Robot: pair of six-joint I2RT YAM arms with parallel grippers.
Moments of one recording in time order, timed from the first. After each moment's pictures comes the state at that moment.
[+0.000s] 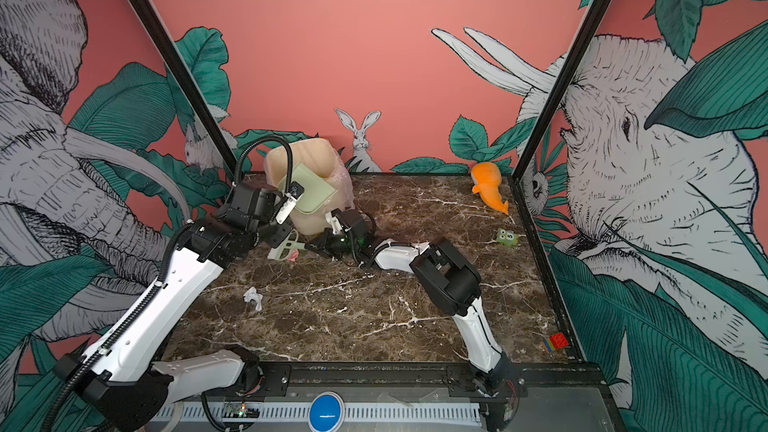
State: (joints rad) left arm -0.49 1.17 1.35 -0.96 -0.34 0.38; right arm 0.85 2.15 1.40 0.38 -0.58 1.19
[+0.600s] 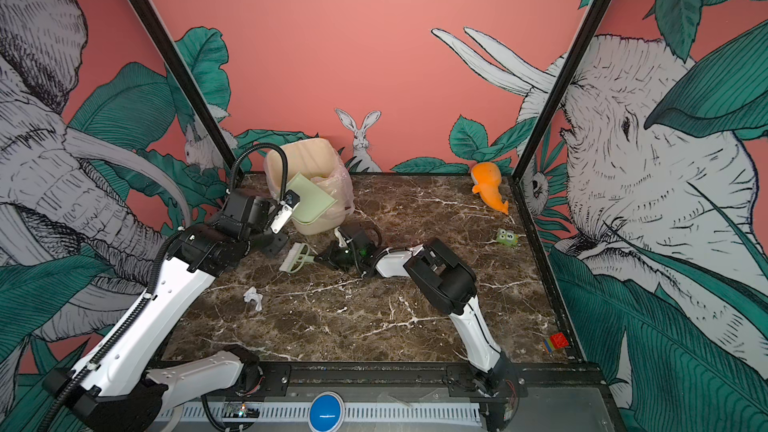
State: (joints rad) left arm -0.49 1.12 1.33 -1.04 -0.28 0.33; right arm 0.85 2.14 1.23 0.39 -0.50 1.26
